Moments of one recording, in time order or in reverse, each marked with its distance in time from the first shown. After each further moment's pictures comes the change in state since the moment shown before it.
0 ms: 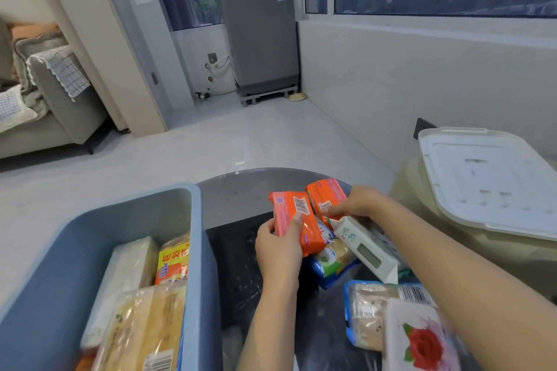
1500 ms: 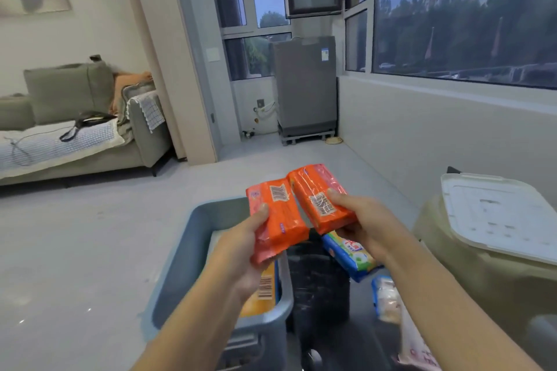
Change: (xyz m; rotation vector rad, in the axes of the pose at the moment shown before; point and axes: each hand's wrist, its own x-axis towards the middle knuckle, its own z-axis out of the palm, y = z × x) left_hand -0.147 0.128 -0.155 -0.301 -0.221 -0.050; right_hand -0.205 -0.064 0.016 1.043 -0.153 -0.353
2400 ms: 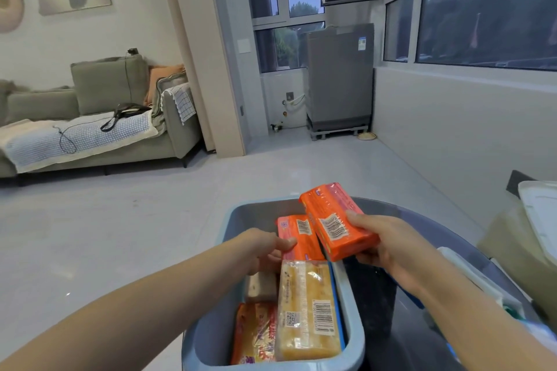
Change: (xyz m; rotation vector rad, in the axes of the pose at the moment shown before) left_hand 0.138 0.006 -0.083 0.662 0.048 -0.331; right_hand 0.026 0.022 0.059 -0.159 -0.048 0.083
